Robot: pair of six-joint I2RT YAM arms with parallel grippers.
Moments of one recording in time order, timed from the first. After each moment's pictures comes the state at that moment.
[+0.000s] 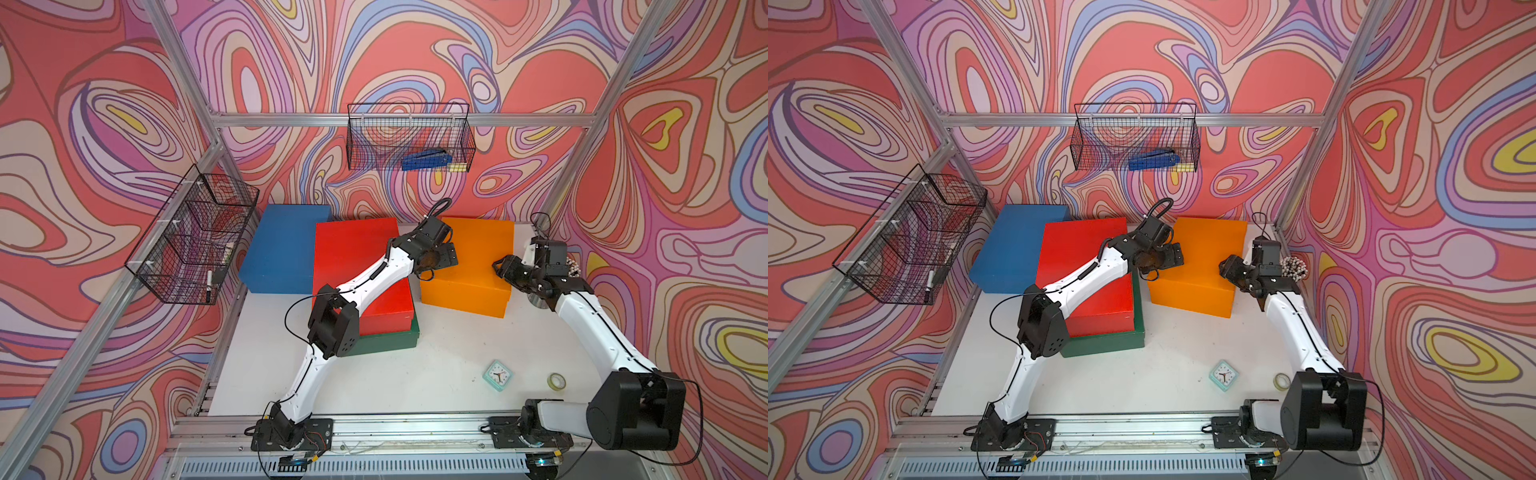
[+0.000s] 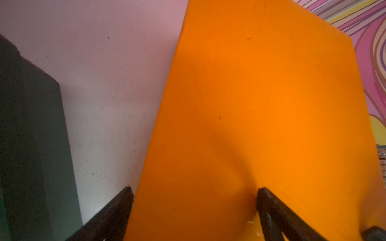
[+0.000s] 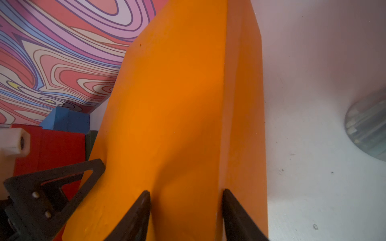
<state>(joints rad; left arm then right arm) -0.75 2.27 2.20 -0.76 -0.01 -0.84 -0.04 1.31 1.04 -0.44 -0.26 0.53</state>
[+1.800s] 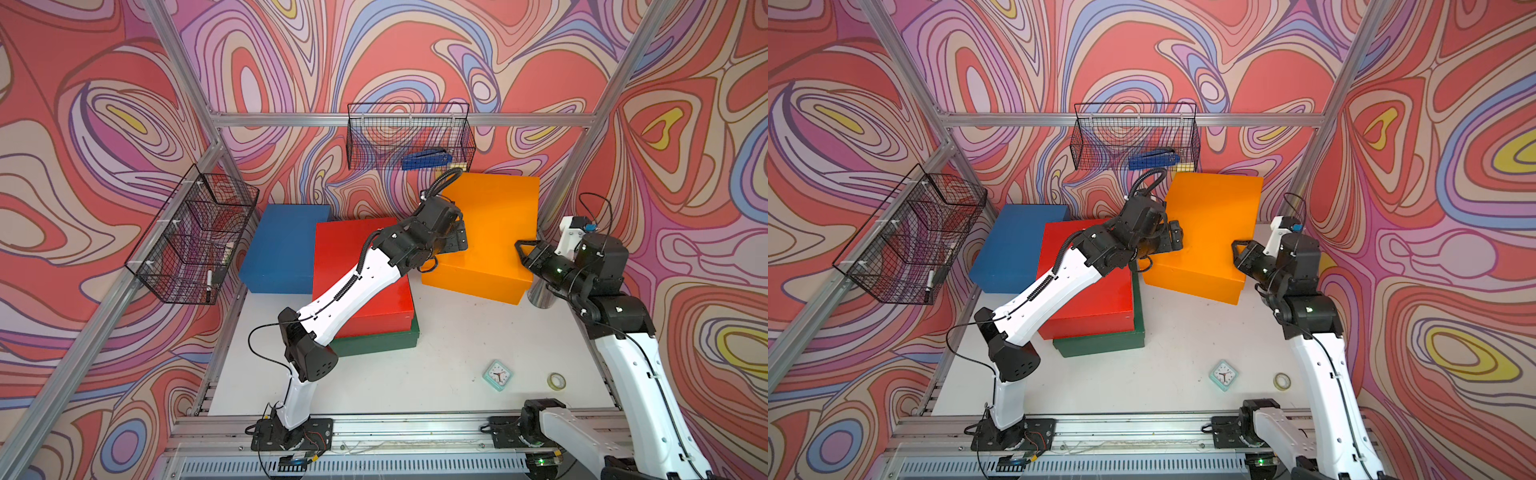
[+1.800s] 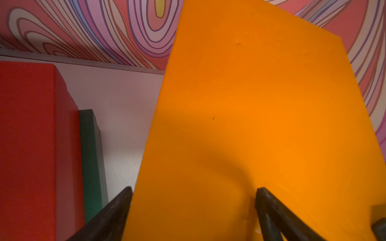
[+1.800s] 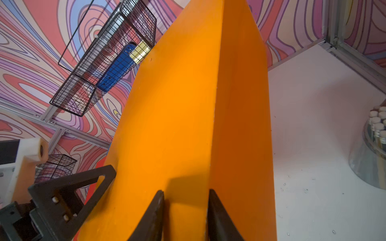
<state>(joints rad) -0.89 1.98 2.30 -0.89 -0.27 -0.75 0.03 0.97 1.25 -0.62 -0.24 0.60</state>
